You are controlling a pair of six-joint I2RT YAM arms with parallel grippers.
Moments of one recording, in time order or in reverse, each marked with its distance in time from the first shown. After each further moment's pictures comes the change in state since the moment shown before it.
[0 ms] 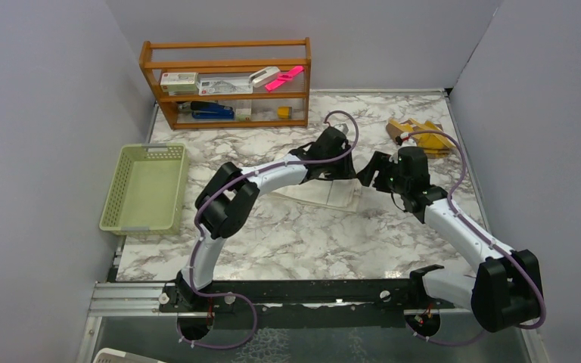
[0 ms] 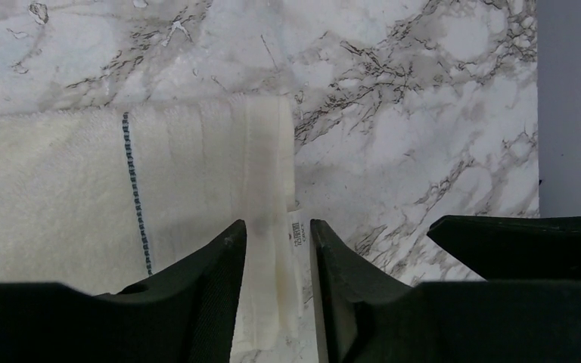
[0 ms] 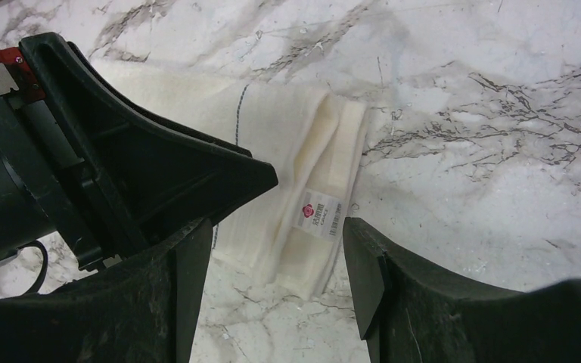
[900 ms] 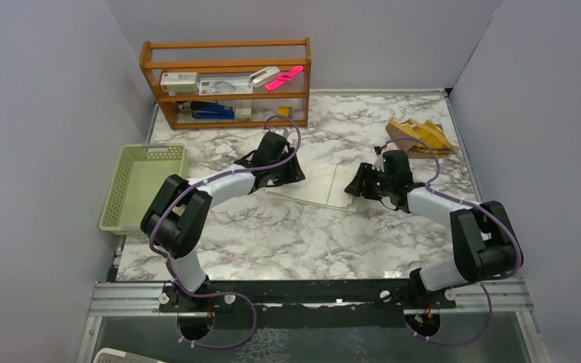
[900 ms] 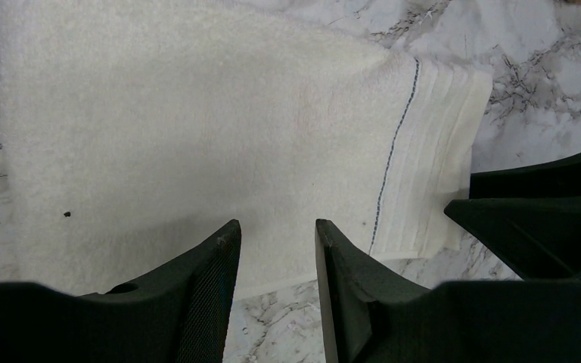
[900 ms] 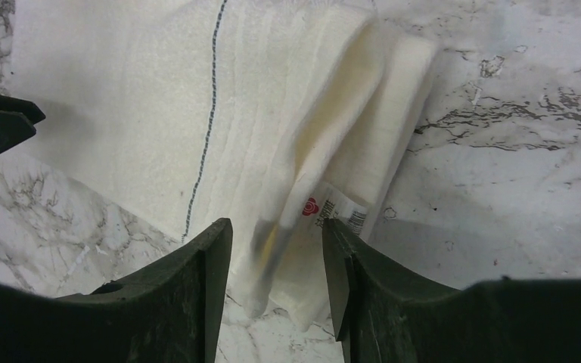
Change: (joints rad) left arm 0.239 -0.380 -0.541 0.125 0.002 0.049; right arm 0.000 0.309 -0.022 0.157 -0.211 -0.024
